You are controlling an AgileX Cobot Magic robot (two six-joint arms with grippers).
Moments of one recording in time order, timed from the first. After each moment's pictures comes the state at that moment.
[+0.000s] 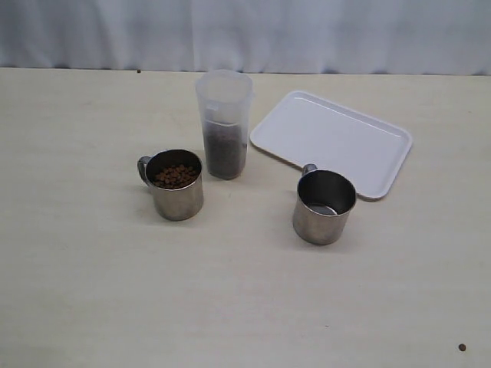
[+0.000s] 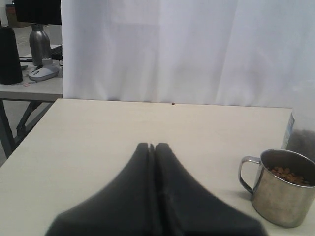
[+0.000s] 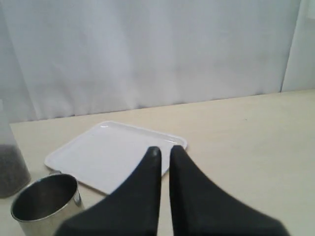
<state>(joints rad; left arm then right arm) -0.04 0.00 0.00 -0.01 0.19 -0.02 -0.01 0.00 0.00 -0.09 0.19 0.19</state>
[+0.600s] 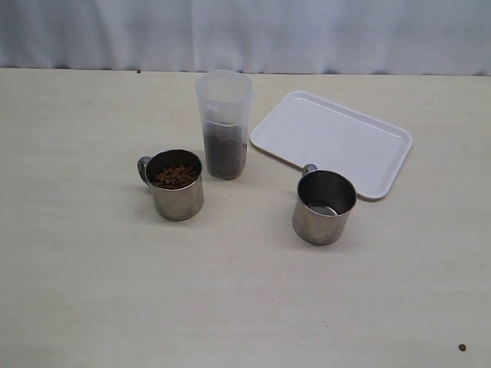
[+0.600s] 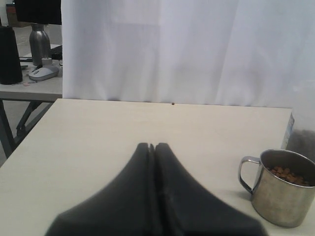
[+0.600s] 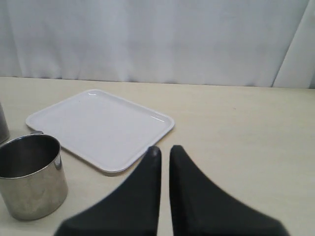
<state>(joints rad) -0.04 0.00 0.00 -0.01 0.19 -0.02 -0.01 0.00 0.00 -0.04 0.27 -0.03</state>
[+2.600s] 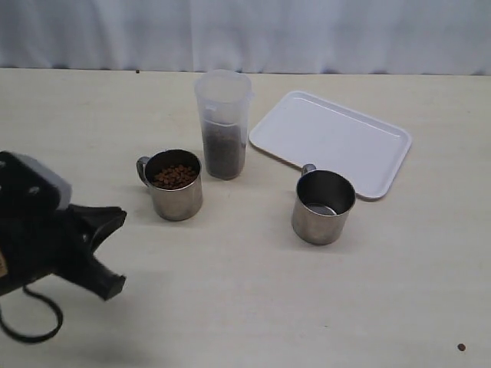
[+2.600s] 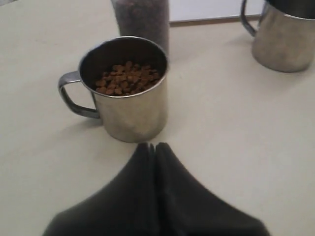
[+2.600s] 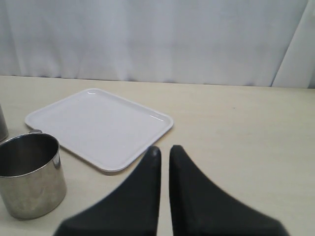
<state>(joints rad) -0.54 1.32 -0.19 0.12 -0.49 0.01 -0.01 0.00 0.00 -0.04 0.27 -0.03</state>
